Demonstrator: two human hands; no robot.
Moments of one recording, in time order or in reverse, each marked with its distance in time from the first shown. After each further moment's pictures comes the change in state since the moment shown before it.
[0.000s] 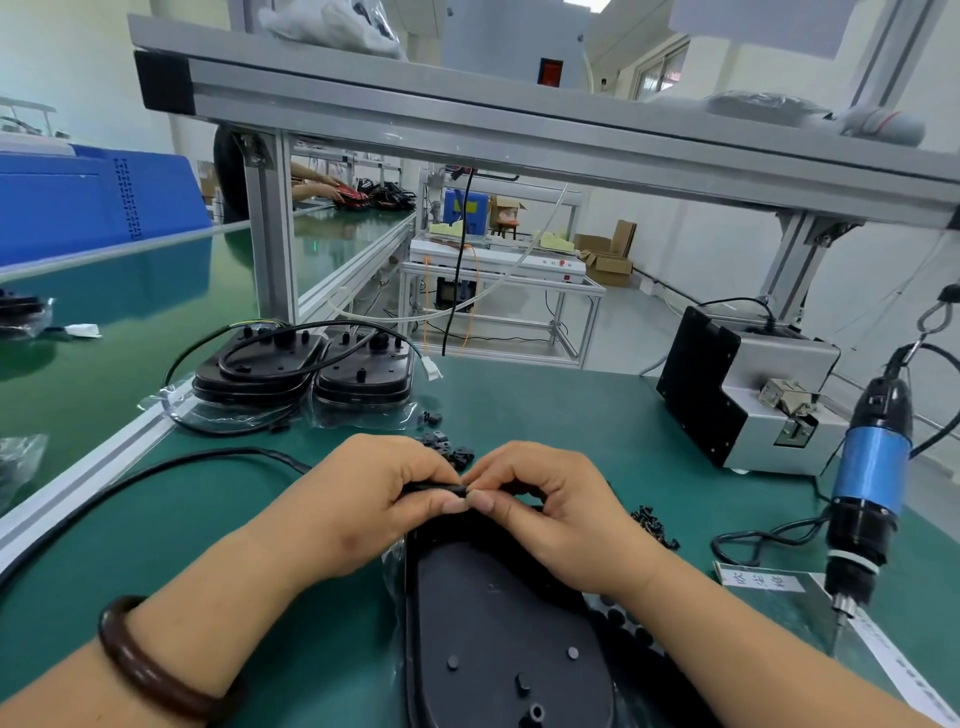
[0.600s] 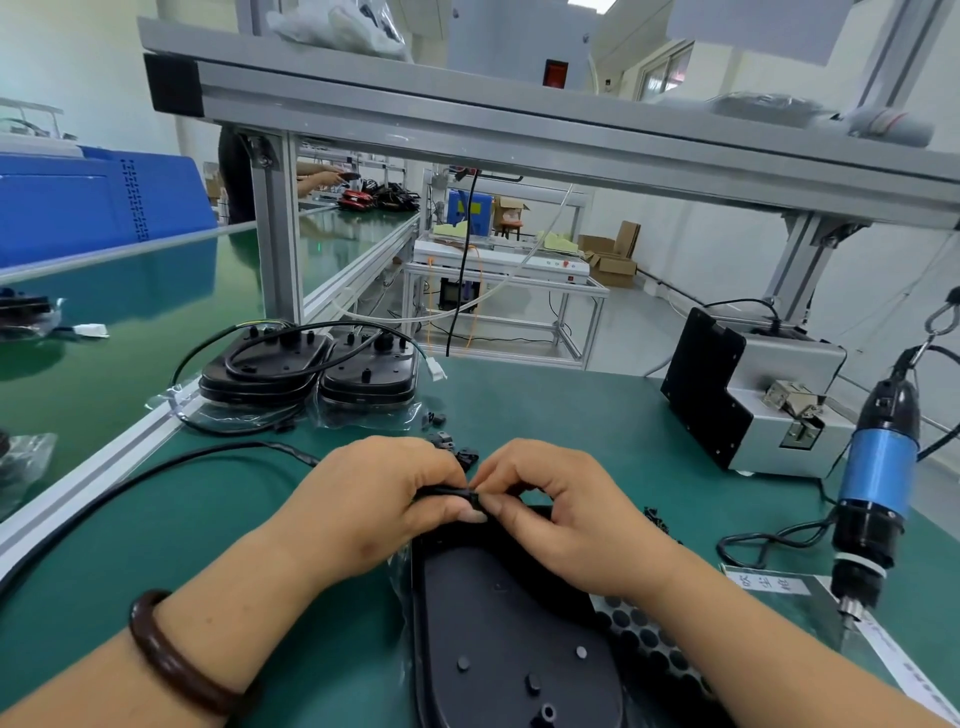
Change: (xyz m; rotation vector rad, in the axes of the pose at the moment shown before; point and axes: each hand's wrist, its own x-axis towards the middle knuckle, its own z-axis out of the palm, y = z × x) left_hand 0.002 -0.004 0.005 0.166 0.018 0.008; right_hand 0.001 -0.011 -0.007 -0.120 -0.068 -0.035
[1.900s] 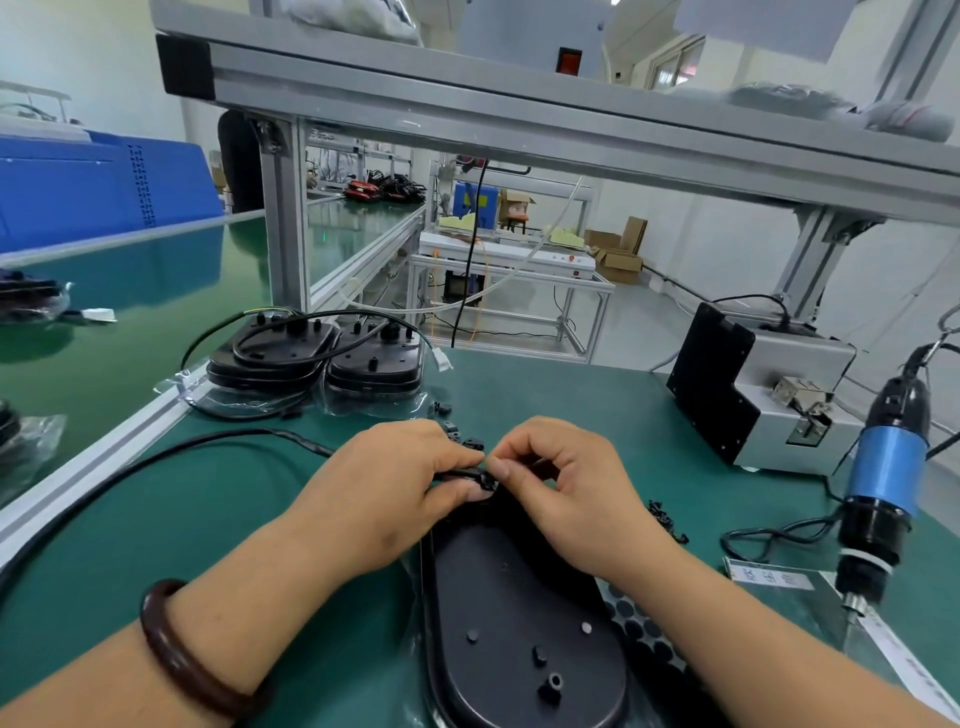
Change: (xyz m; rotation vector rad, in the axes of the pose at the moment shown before) left_hand -0.001 0.014 0.001 0.013 0.061 -0.004; right_hand 0.005 0.000 0.008 -0.005 0.173 0.144
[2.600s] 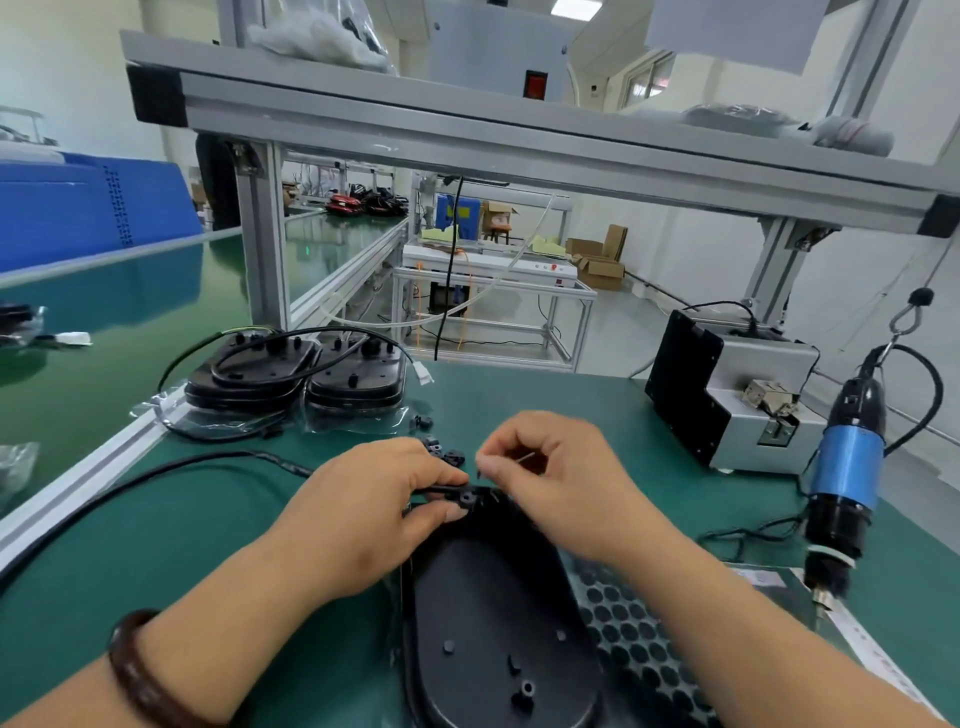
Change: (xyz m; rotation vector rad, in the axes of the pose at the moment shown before) left_hand -0.002 0.001 0.002 0.002 -0.021 -0.045; right_hand 0.007 -0.019 -0.022 -0.109 -0.049 0.128
